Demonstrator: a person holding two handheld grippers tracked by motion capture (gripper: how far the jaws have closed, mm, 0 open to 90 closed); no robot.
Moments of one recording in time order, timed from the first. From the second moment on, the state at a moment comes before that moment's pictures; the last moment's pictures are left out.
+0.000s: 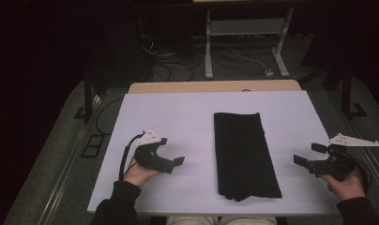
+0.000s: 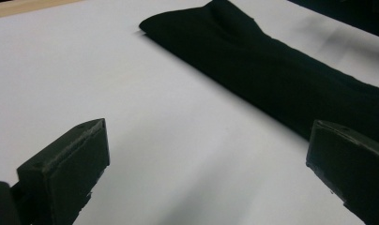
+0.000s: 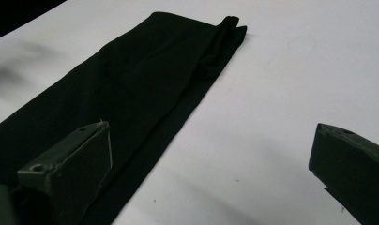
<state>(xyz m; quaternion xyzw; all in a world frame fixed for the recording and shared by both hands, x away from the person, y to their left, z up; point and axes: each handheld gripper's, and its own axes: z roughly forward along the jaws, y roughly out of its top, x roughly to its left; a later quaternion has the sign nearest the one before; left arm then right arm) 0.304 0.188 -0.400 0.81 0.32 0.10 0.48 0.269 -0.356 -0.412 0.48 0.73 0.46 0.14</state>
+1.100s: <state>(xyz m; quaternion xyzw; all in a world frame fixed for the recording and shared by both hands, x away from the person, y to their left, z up) 0.272 0.285 -0.418 0.76 0.40 0.15 0.49 0.271 -0.353 -0.415 0.48 0.74 0.46 0.14</state>
